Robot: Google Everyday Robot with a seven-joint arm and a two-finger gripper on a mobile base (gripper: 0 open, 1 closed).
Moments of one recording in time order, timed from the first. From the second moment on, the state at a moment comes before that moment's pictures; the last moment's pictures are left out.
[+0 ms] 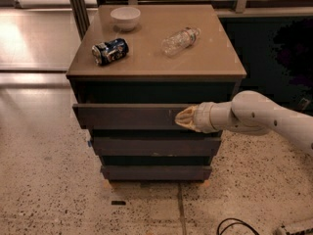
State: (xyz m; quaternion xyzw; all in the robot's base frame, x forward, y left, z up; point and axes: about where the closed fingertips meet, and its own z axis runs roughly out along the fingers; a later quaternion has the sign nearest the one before) arm 0.633 -0.096 0.663 -0.62 0.64 0.08 0.44
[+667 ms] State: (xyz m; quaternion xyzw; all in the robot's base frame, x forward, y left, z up) arm 0.643 -0.094 0.653 -0.61 0.64 0.08 0.45
